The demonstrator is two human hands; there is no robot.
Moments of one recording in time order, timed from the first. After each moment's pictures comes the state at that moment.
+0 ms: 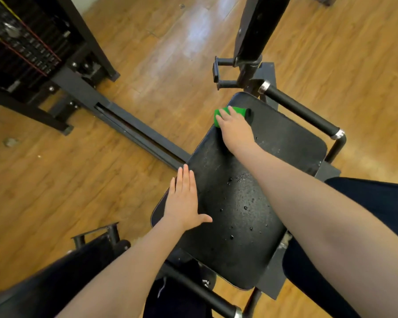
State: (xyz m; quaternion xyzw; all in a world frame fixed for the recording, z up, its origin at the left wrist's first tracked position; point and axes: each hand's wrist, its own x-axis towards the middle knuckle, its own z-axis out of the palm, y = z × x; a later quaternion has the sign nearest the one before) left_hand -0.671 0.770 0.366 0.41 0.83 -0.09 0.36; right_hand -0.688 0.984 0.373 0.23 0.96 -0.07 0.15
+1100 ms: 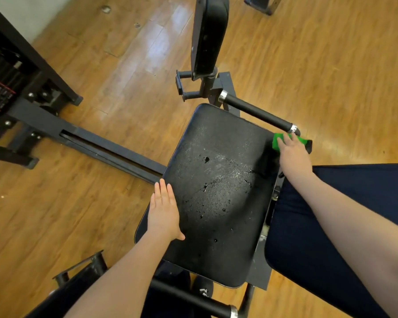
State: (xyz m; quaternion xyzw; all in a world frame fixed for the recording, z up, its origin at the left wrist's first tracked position) left_hand -0.674 0.778 0.380 0.43 0.80 -0.18 0.38; right_hand -0.501 1.067 0.407 0.43 0.87 0.05 0.24
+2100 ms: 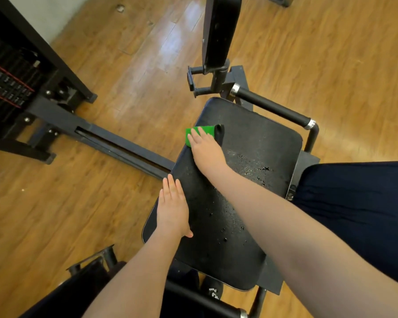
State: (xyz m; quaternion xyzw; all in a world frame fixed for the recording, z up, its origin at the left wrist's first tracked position) left_hand -0.670 0.785 0.379 0.42 0.80 -0.22 0.36; right_hand -0.675 0.941 0.373 0.24 0.95 -0.06 0.18
